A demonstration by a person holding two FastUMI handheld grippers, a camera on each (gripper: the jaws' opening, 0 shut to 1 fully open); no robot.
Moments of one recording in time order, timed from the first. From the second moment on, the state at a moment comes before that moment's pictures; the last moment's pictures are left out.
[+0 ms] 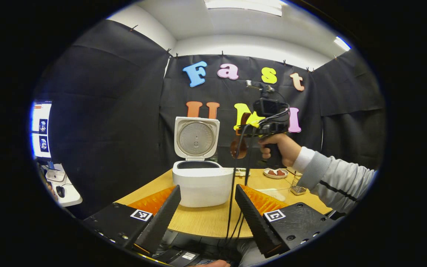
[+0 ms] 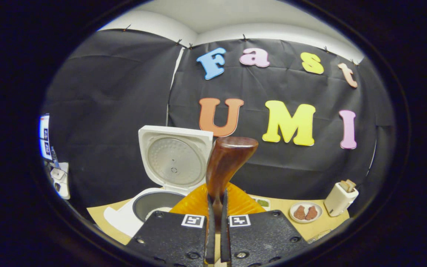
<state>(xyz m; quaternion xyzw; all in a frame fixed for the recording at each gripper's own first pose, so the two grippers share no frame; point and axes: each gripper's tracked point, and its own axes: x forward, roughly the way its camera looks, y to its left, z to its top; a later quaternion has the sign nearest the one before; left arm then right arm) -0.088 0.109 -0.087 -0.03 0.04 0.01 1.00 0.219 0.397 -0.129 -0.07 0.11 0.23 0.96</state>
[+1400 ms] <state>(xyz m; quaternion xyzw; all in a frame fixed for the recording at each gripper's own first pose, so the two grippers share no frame) 0.005 0.039 -0.055 -0.02 0.02 0.00 1.00 0.222 0.020 -0.215 0.04 0.17 0.04 0.98</state>
